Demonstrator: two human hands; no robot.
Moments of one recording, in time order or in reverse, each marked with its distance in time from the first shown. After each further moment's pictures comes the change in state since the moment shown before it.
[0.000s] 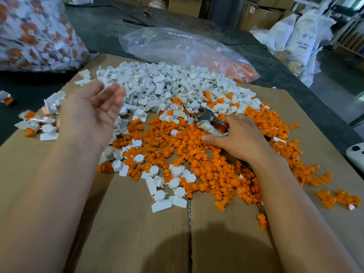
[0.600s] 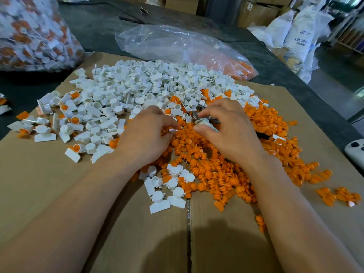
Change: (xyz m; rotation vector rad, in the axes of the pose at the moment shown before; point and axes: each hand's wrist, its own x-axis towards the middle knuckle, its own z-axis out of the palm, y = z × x) left_hand -0.025 -0.054 0.018 1.723 -0.613 0.667; right_hand -0.013 -0.022 -0.006 0.250 0.287 -0.298
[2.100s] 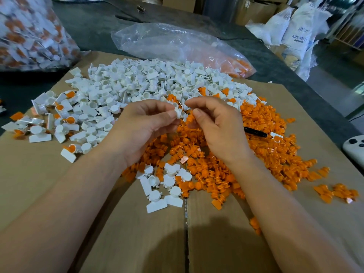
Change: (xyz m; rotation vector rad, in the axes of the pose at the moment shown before) left_hand -0.001 0.018 -0.017 -1.277 -0.058 -0.393; right_hand -0.002 -0.023 0.009 0.670 0.131 0.030
